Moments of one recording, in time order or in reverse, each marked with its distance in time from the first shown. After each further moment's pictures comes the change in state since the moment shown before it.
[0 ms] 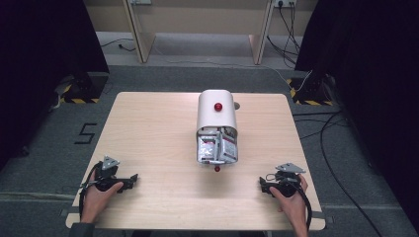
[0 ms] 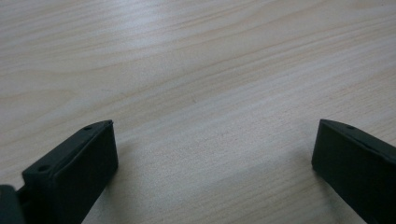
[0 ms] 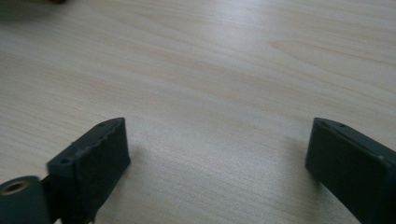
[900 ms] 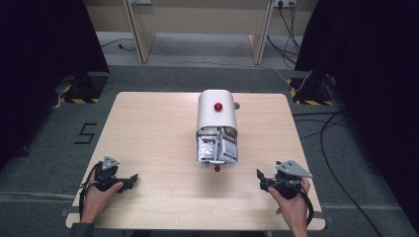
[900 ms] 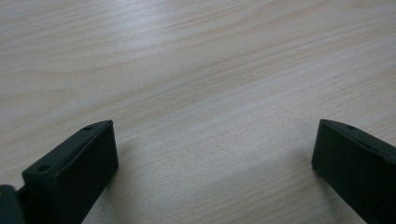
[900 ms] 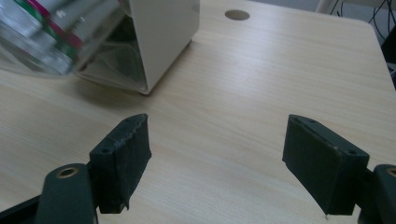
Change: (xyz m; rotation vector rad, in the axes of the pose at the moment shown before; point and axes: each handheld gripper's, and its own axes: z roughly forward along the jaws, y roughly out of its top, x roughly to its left) left arm 0.000 0.000 0.000 0.001 0.000 0.001; right arm 0.035 0.032 -0.063 -0.220 0.039 -0.063
